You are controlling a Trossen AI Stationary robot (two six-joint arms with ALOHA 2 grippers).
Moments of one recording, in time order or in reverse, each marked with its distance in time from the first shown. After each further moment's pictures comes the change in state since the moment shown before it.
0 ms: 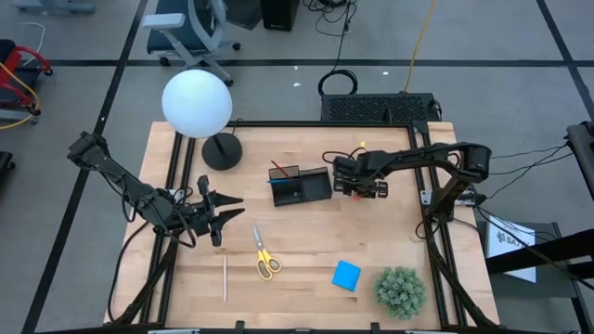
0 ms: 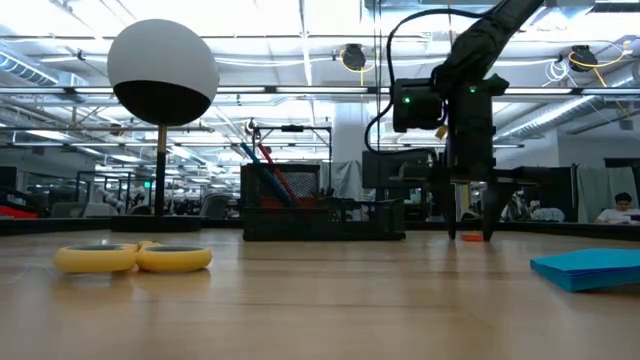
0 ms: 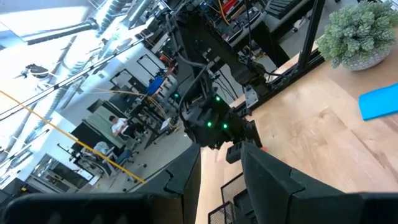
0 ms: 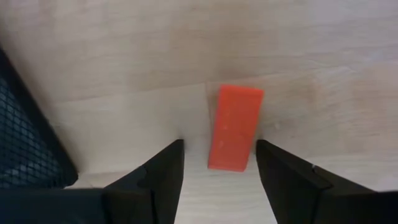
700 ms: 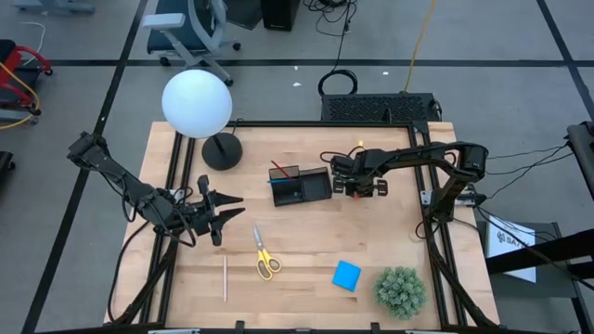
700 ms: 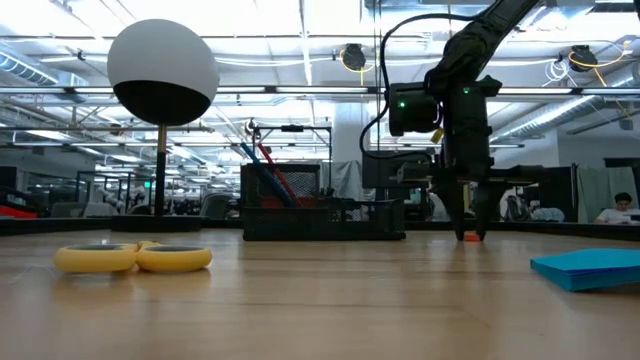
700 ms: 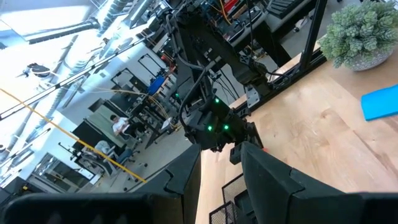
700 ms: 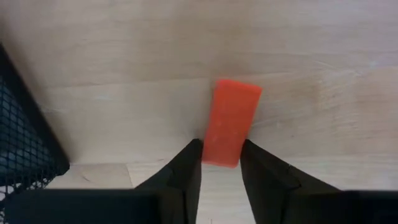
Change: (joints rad) left arm 0.005 0.000 0.000 0.003 0.000 0.000; right arm -0.009 0.009 0.069 -0.061 -0.047 -0.081
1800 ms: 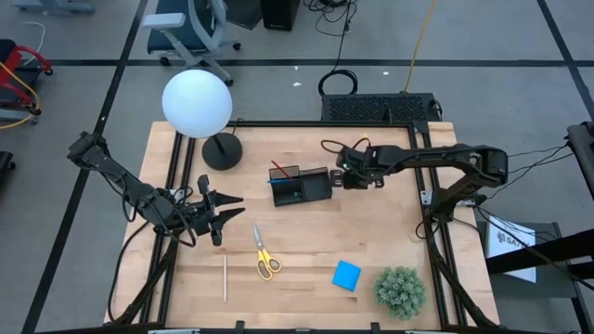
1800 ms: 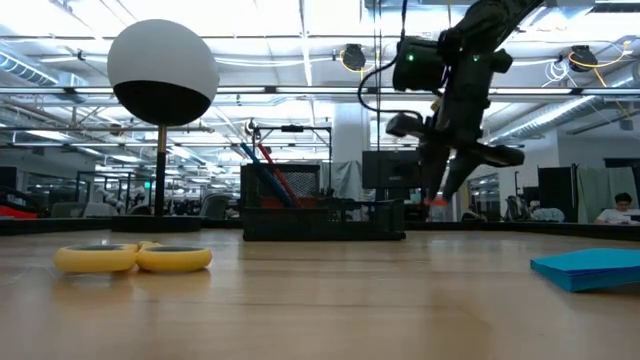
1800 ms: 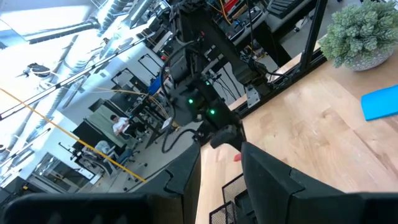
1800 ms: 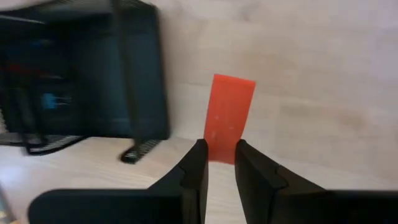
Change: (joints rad) left arm 0.000 0.000 0.000 0.000 -0.001 0.000; right arm 0.002 -0.196 -0.003 0.091 0.048 -0.131
